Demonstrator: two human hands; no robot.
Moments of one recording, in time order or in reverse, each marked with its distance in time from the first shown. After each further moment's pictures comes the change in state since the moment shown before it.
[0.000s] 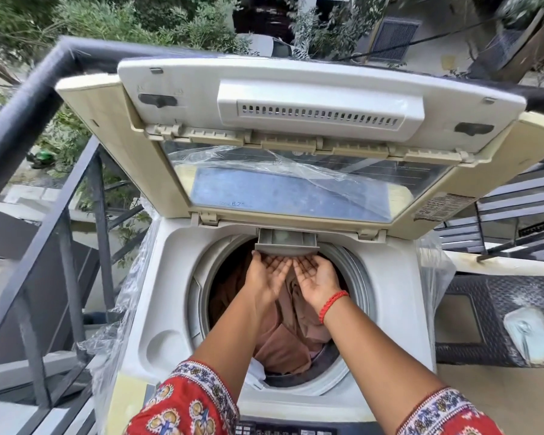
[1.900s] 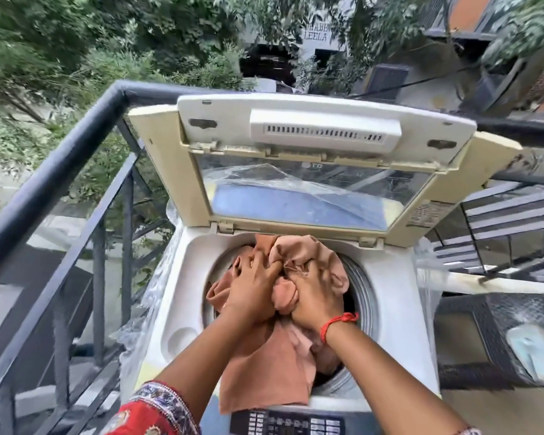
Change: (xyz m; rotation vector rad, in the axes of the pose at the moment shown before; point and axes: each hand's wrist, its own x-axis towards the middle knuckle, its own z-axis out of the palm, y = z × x) left_hand -0.094 0.036 -0.040 2.412 0.010 1.053; right_hand -0.122 0.019 -0.006 -2.281 -0.108 -0.895
